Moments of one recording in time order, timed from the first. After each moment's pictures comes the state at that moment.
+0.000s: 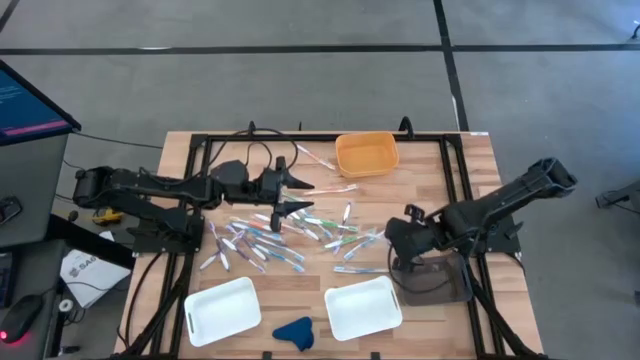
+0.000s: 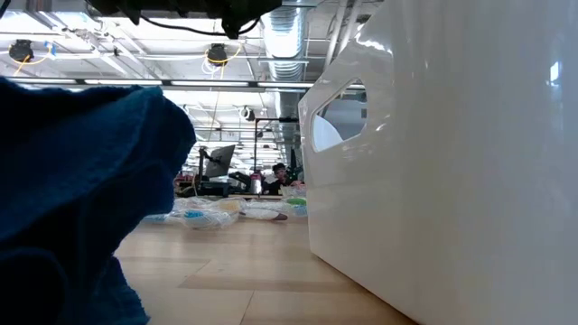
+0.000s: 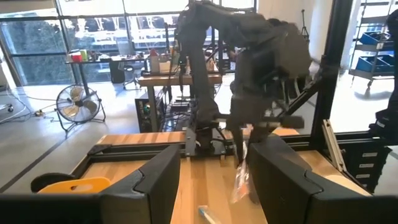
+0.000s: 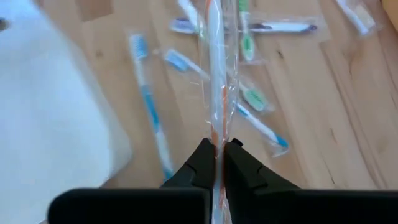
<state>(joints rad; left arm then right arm) 0.06 1.21 0.74 0.47 0.08 0.06 0.44 1.27 1.01 -0.92 0.31 0.66</state>
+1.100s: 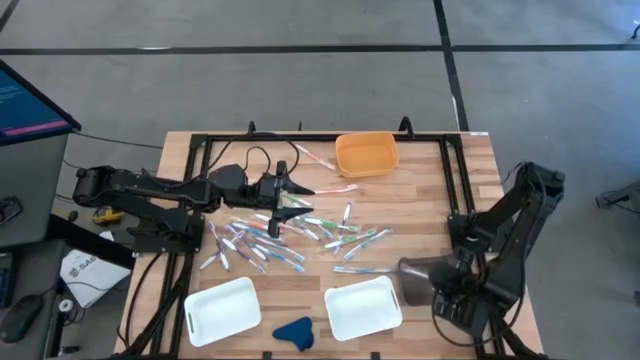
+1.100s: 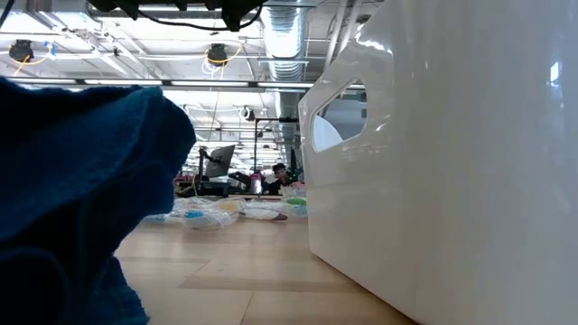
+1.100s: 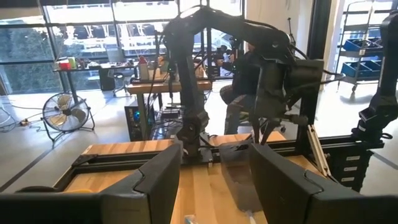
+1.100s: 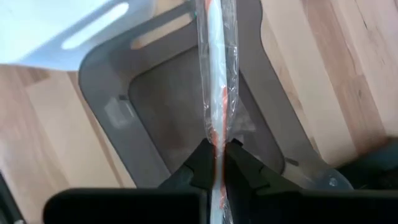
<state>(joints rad) 0.02 1.21 0.74 0.50 0.08 0.06 1.09 1.44 1.06 -1.25 0.34 1.47</state>
